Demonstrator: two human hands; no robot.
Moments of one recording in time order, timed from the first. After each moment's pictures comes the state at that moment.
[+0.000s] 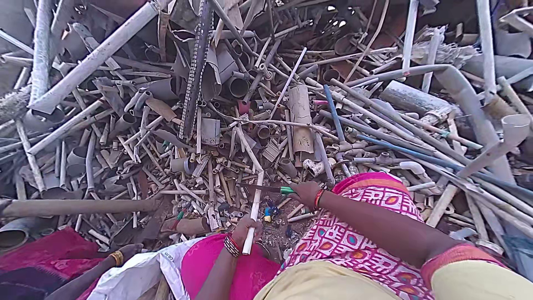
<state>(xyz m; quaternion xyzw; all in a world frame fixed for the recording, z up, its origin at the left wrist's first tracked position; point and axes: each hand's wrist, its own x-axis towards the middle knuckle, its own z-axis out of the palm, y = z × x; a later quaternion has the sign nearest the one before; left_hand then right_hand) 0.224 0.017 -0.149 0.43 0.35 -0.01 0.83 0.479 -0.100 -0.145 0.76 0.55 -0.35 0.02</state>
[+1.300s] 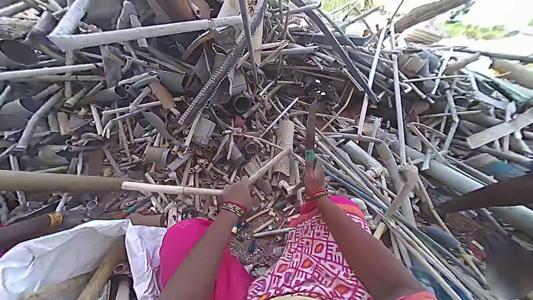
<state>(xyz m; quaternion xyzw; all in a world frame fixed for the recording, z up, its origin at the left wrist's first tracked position) 0.292 -0.011 -0.051 0.89 0.40 -0.12 0.17 0.472 -0.142 -0.070 0.85 0.25 -0.05 -0.46</state>
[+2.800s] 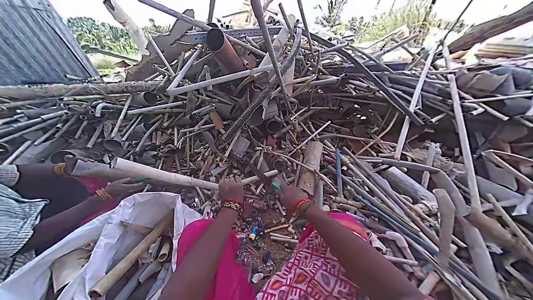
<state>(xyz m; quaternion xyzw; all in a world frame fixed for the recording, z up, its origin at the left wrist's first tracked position) 0.248 -0.037 -0.034 0.83 0.56 0.00 -0.02 0.407 -0.140 -0.014 0.82 0.51 -0.25 -0.06</state>
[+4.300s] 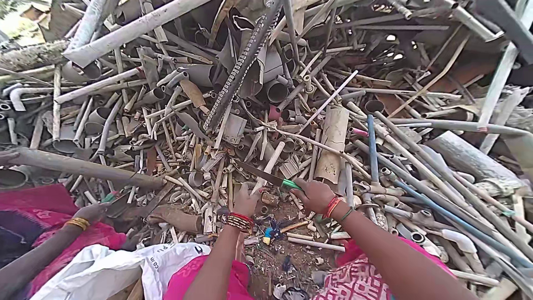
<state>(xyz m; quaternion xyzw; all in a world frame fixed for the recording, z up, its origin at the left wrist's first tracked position) 0.304 0.099 -0.110 0.70 0.48 0.16 0.50 0.507 -0.007 -0.089 0.77 0.57 -0.29 -0.05</state>
